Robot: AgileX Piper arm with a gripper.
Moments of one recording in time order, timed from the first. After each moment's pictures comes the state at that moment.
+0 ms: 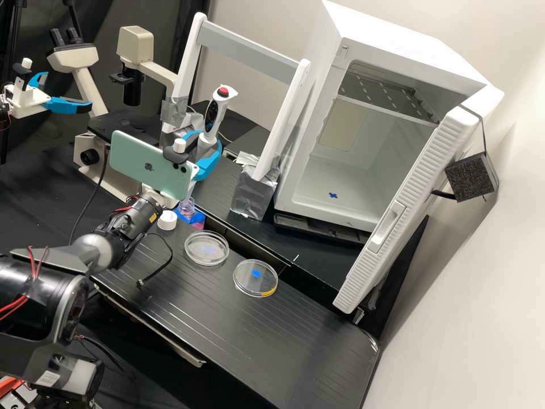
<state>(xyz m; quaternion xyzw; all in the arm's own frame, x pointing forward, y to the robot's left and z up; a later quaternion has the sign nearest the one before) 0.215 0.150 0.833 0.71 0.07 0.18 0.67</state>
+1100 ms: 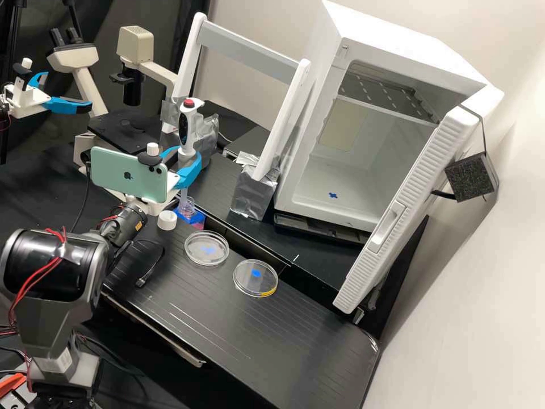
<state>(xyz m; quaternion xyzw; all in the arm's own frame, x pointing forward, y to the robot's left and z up) 0.215 0.141 0.786 0.65 0.10 0.14 0.74</state>
